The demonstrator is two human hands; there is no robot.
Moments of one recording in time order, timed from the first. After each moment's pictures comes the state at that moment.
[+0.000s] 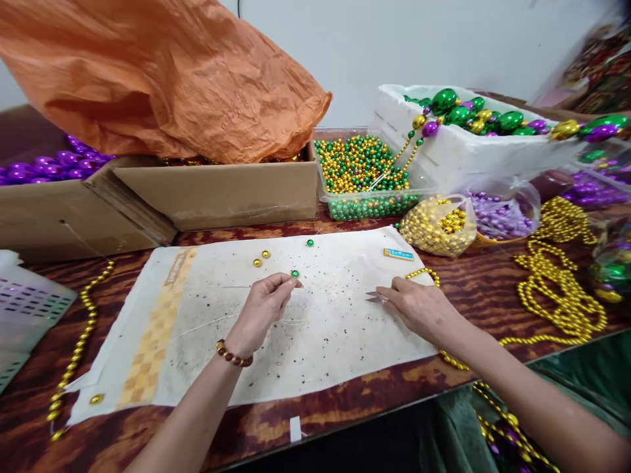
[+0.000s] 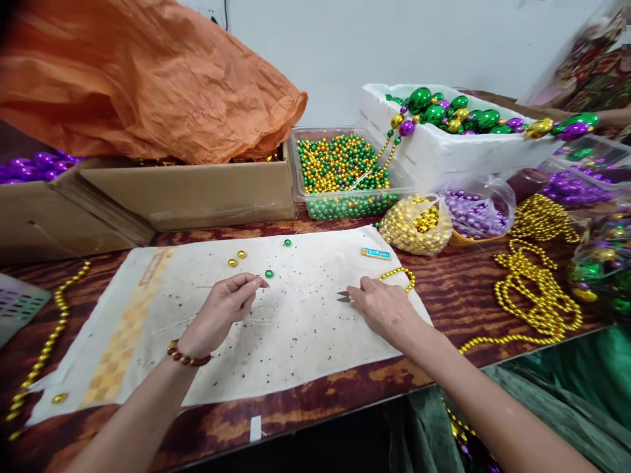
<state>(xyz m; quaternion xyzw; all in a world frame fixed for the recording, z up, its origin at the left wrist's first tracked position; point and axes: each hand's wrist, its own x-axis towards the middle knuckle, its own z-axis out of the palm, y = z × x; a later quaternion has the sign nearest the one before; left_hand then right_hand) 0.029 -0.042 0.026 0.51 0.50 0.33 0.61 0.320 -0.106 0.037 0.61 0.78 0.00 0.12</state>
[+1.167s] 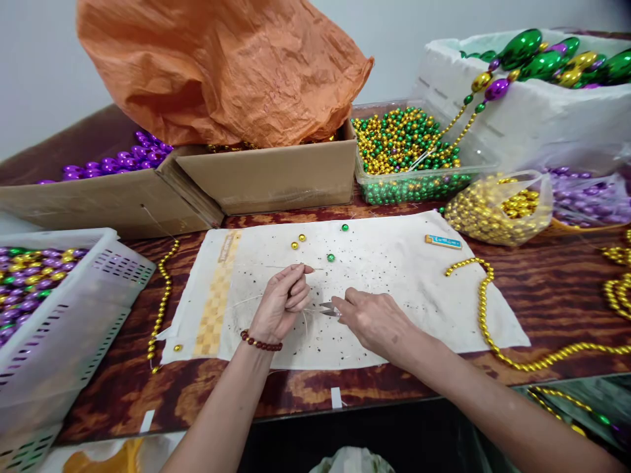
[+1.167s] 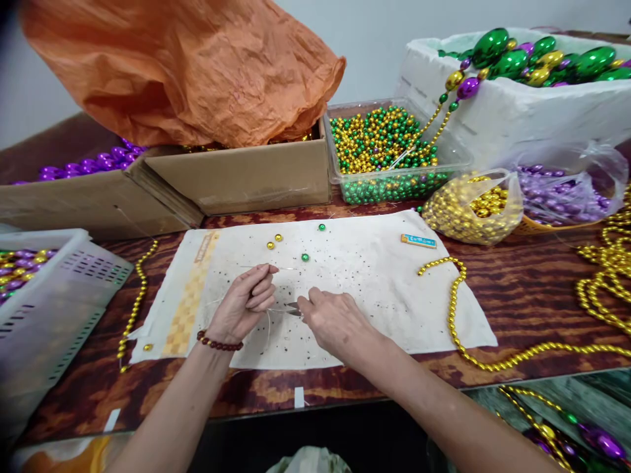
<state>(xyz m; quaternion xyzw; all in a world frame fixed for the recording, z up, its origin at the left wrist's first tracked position) -0.011 -0.058 0.016 0.29 0.39 0.46 0.75 0.181 -0.109 0.023 0.46 0.88 -0.09 -0.03</state>
